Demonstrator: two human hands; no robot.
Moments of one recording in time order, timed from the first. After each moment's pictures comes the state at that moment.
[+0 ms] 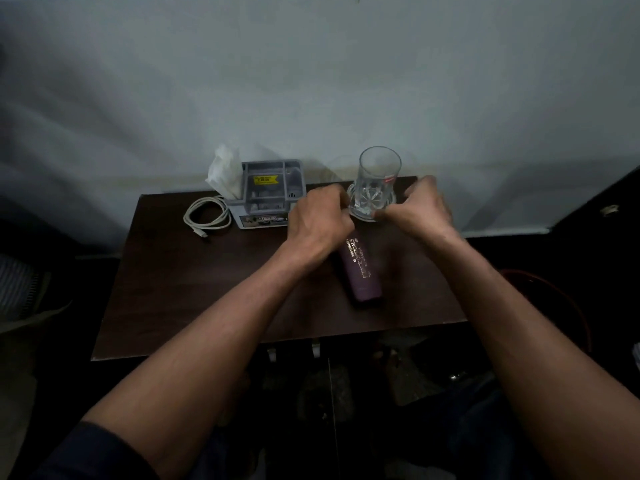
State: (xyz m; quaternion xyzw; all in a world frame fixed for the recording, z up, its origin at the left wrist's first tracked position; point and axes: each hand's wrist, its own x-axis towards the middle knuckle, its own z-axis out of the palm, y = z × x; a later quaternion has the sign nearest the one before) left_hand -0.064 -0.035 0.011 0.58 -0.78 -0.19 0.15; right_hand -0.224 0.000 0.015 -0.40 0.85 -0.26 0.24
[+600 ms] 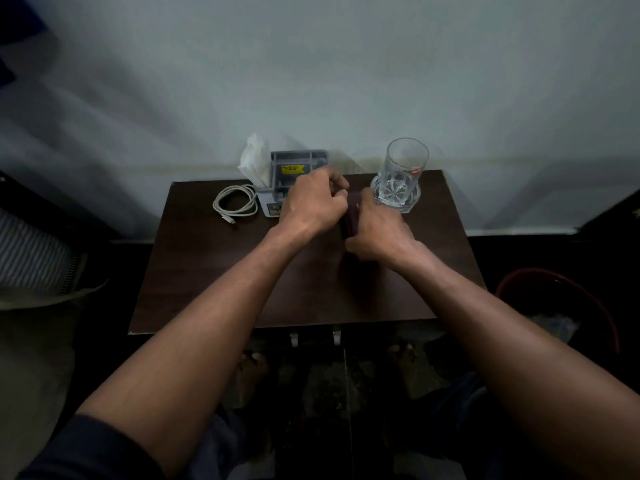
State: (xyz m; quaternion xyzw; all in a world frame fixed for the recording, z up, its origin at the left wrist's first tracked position) left_hand -0.011 -0.049 0.014 0.59 -0.72 -0.29 0.22; right_hand -0.138 0.005 -0.003 -0.60 0.77 -0.08 0.23
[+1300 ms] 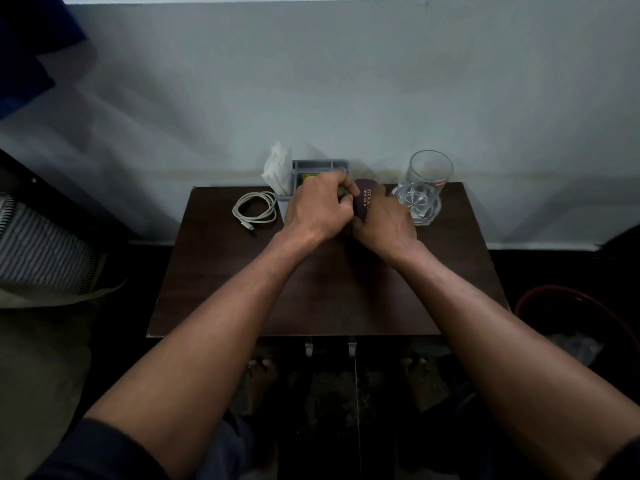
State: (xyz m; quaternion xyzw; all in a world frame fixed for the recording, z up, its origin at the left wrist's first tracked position) left_hand 0.014 -0.056 0.021 0.55 -0.76 -0.25 0.25; right_hand -0.122 -0.036 -0.019 -0.59 0.78 -0.13 0.15
